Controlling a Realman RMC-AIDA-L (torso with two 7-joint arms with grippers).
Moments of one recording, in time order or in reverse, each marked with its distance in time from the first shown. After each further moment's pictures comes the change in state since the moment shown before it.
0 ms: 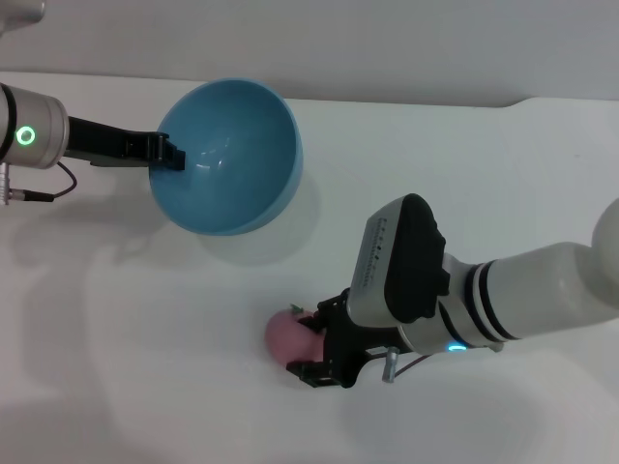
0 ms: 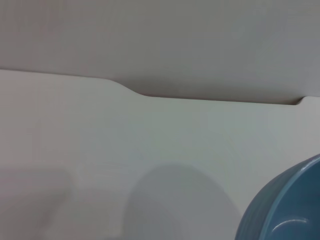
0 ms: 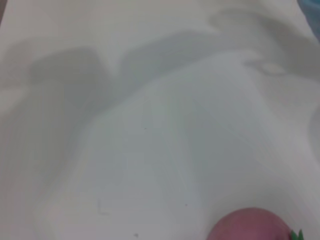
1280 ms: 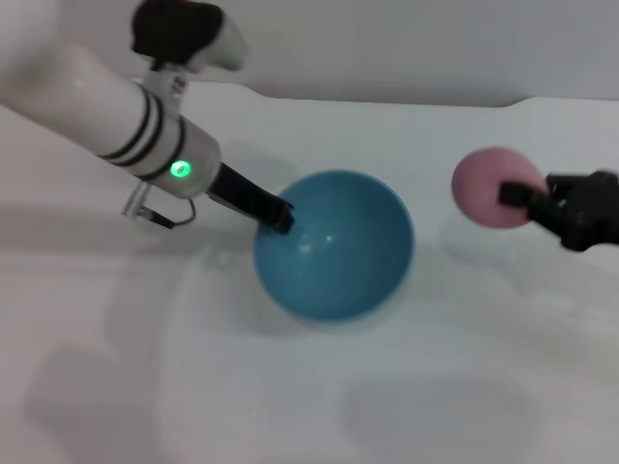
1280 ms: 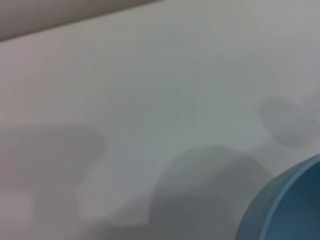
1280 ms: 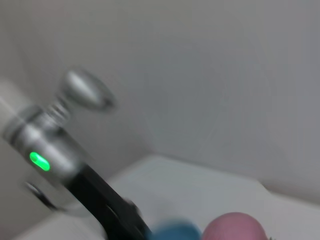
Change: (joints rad) left arm -0.182 -0.052 0.375 -0.105 0.070 -0.044 -0.067; right arm -0.372 -0.021 1.146 -0.133 0.011 -0.712 -0.244
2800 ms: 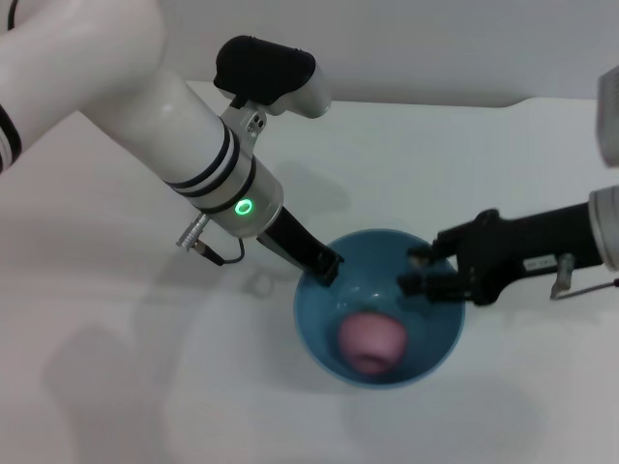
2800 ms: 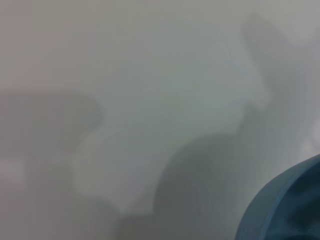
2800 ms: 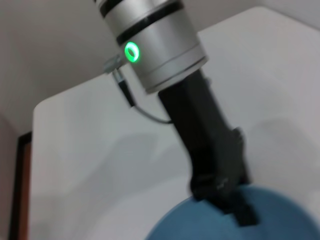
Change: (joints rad) left arm -0.055 -0.008 0.266 0.001 -0.076 0.014 -0.151; right arm 0.210 0.005 -0.255 -0.175 -0.391 -0.061 0.342
